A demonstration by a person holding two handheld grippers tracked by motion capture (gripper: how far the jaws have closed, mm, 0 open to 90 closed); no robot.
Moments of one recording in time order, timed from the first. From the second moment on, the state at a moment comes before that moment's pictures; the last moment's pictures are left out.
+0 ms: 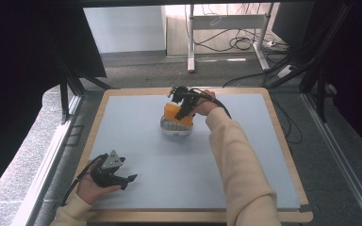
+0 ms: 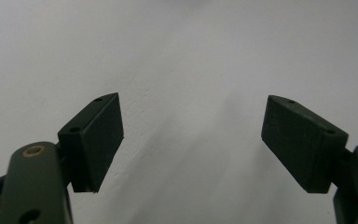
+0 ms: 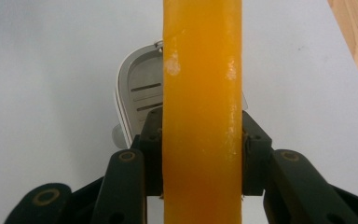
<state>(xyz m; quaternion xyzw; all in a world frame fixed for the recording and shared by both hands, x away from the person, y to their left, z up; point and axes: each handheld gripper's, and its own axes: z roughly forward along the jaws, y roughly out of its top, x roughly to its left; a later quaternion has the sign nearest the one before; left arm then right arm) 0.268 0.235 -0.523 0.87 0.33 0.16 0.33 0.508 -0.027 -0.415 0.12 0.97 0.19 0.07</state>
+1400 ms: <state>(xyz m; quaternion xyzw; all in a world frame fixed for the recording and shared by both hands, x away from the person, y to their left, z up) 0.269 0.233 -0.525 0.87 0.33 0.16 0.32 0.511 -0.031 -0.422 0.17 0.94 0.25 0.12</state>
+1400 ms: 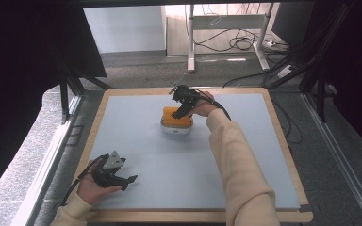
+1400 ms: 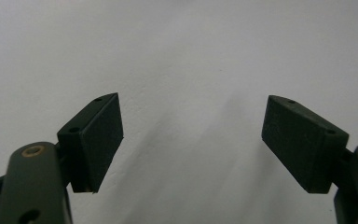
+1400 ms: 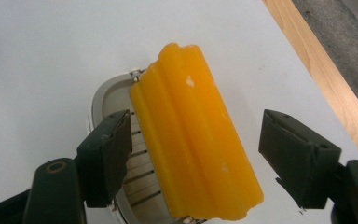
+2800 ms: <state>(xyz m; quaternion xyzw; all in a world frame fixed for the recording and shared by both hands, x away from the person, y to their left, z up) 0.266 0.233 -0.521 0.87 0.33 0.17 0.33 0.366 -0.172 -0.465 0.30 0.87 0.36 0.13</state>
